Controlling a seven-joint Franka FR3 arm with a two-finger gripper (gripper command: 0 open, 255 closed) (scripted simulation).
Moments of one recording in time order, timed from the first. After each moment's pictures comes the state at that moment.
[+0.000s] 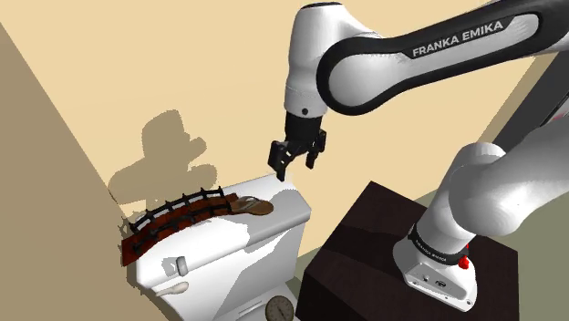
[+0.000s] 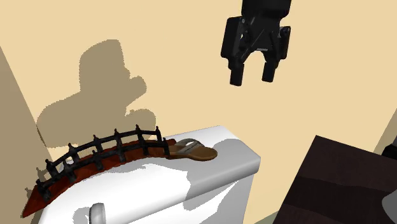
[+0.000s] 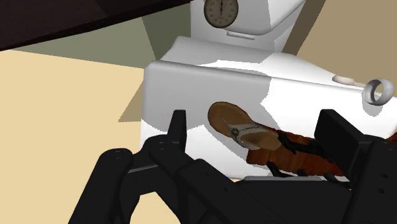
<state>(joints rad) 0.10 -0.51 0.34 -2.53 0.27 2.05 0.51</state>
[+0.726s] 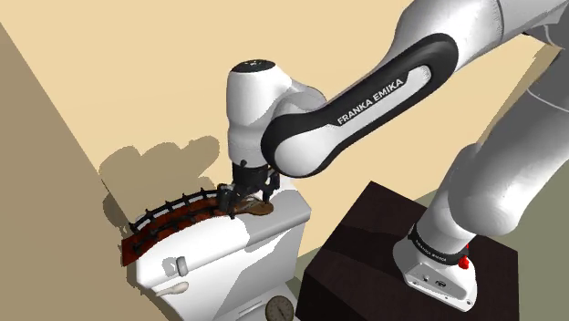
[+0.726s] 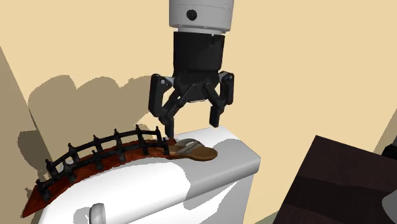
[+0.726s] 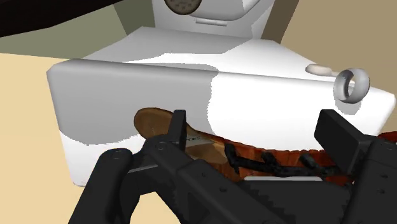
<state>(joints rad) 0.08 -0.10 0.56 -2.36 0.12 2.34 0.85</state>
